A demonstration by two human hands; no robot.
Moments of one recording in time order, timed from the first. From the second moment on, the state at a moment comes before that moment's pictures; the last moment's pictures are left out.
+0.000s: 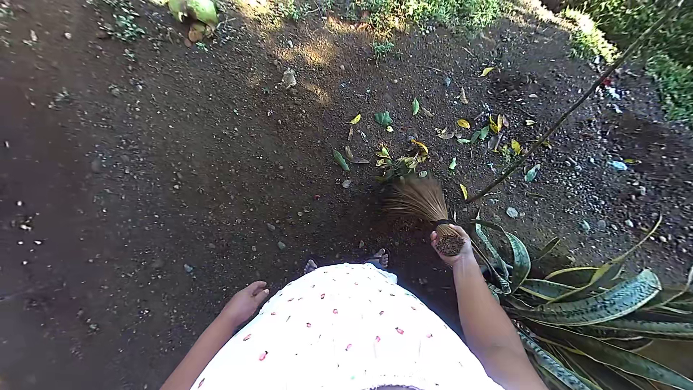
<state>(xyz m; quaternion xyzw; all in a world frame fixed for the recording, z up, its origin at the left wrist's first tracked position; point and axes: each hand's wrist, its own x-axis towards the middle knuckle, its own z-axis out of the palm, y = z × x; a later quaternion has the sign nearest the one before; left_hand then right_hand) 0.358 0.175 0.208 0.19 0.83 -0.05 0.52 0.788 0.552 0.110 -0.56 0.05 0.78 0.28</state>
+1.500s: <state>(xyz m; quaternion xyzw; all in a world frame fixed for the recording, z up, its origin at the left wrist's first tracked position) 0.025 0.339 0.152 0.21 0.82 -0.08 0.52 0.346 0.611 0.174 -0.41 0.06 0.91 0.03</state>
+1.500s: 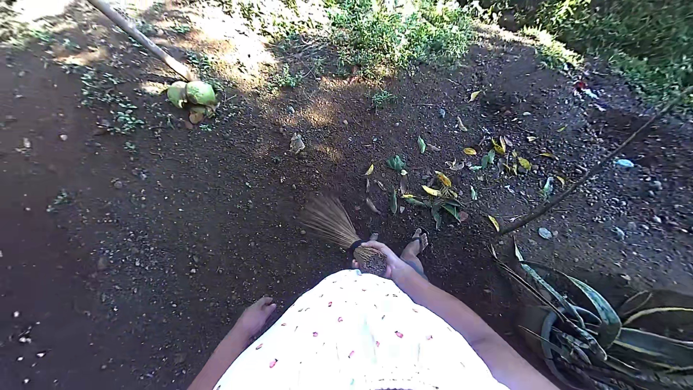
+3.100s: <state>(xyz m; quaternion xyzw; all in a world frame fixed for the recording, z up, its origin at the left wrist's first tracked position) -0.144 0.737 0.251 0.25 0.85 -0.12 0.44 0.390 0.890 0.127 -0.62 0.14 0.62 0.46</state>
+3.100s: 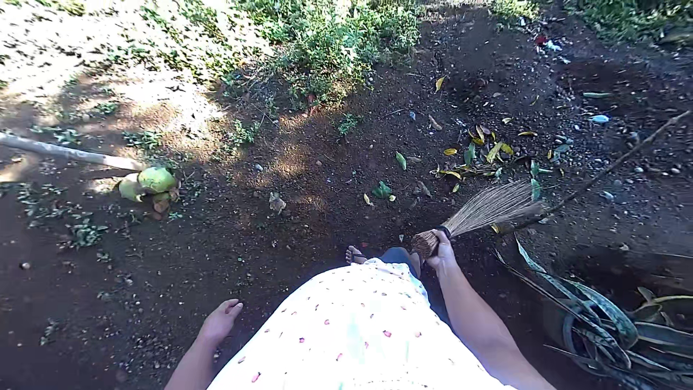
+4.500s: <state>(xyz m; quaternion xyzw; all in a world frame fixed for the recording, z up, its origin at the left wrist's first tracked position) 0.034 1.078 0.200 0.44 0.71 -0.25 0.50 0.444 1.120 0.145 -0.43 0.32 0.78 0.32</state>
